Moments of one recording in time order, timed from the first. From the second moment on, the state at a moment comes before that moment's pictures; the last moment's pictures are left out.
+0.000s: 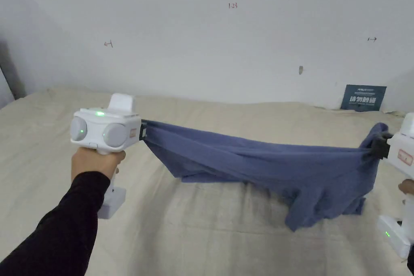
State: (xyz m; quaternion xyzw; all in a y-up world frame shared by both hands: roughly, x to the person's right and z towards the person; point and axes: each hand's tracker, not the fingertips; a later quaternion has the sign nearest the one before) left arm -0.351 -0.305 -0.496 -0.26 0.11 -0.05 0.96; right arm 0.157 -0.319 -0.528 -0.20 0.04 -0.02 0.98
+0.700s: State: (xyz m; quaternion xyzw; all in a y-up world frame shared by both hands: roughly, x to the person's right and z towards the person) left arm -0.344 -0.496 -0.263 -0.43 0.07 -0.04 0.90; right arm 0.173 -0.471 -0.305 -0.33 0.05 -0.08 0.94
